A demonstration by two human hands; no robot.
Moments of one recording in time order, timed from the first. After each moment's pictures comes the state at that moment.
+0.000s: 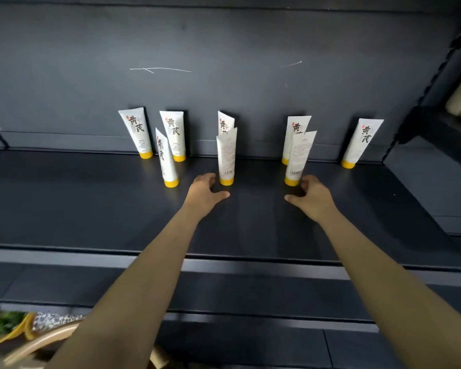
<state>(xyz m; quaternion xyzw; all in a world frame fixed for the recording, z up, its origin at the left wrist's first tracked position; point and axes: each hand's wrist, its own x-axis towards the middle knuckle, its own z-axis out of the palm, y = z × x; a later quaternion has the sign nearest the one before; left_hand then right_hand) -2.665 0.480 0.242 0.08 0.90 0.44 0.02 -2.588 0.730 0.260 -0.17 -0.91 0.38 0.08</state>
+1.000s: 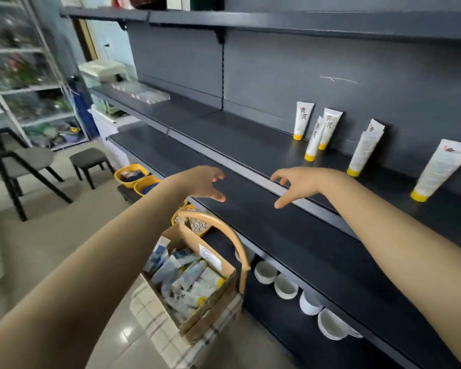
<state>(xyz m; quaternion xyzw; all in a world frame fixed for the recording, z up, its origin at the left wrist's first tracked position) -2.336 0.255 0.333 -0.08 0.98 0.16 0.07 -2.435 0.487 0.372 0.33 -0.92 0.03 -0.23</state>
